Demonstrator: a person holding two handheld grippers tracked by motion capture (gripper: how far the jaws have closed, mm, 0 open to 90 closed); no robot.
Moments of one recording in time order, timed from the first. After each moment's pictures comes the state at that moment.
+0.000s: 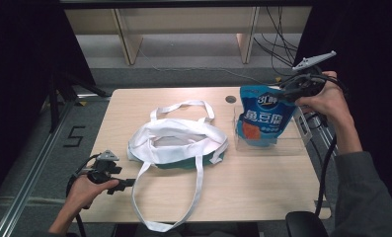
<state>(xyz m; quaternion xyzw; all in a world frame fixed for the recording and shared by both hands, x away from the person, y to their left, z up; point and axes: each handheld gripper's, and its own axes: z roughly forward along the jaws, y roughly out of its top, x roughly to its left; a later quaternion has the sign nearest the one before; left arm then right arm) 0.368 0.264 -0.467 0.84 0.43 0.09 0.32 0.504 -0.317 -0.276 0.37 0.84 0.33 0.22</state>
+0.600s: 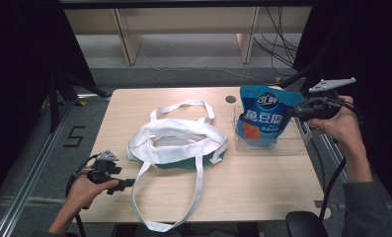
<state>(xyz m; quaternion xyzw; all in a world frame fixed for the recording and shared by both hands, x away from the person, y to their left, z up) 0.368 0.263 -0.467 0.84 0.43 0.09 0.32 0.461 -0.354 -0.312 0.40 0.82 0.34 0.24</state>
